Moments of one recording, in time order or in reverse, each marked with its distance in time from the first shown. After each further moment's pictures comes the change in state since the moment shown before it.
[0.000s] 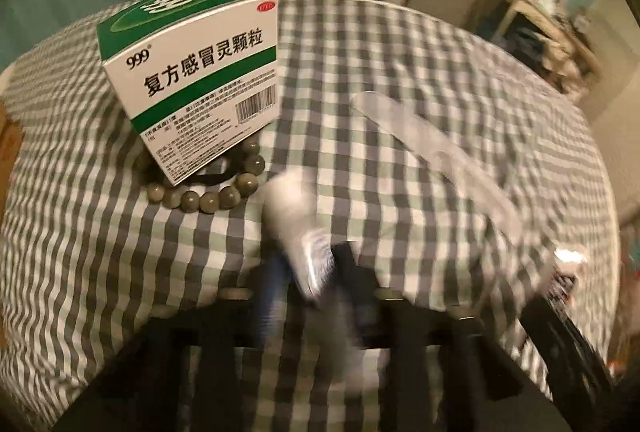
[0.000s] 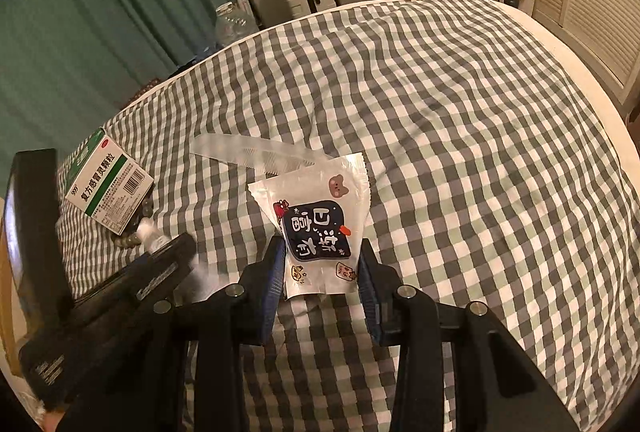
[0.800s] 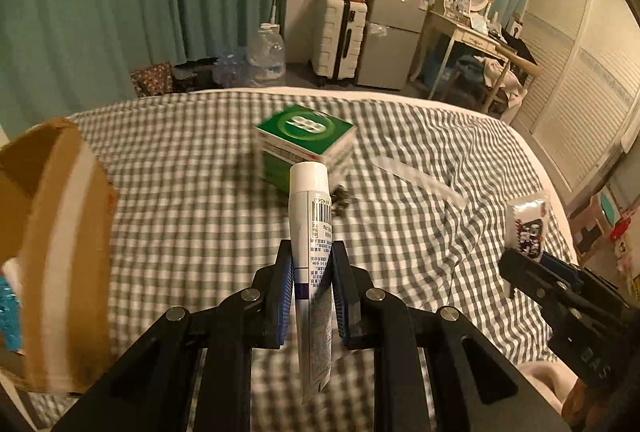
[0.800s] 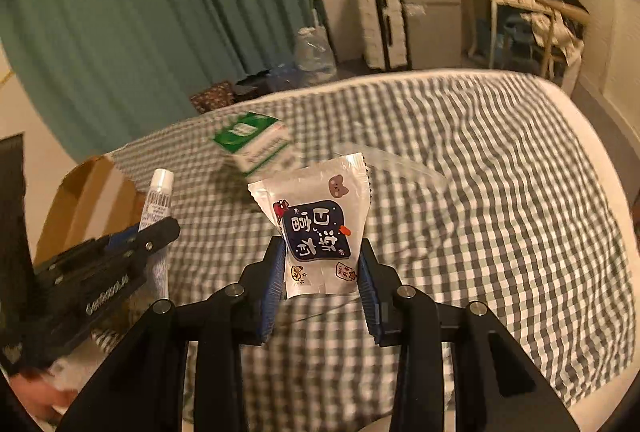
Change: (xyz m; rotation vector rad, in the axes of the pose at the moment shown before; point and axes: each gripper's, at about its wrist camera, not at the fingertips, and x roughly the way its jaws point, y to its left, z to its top) left arm -0.171 0.113 -0.022 0.160 -0.224 -0.084; right arm -0.119 0.103 -0.051 -0.207 -0.132 0.137
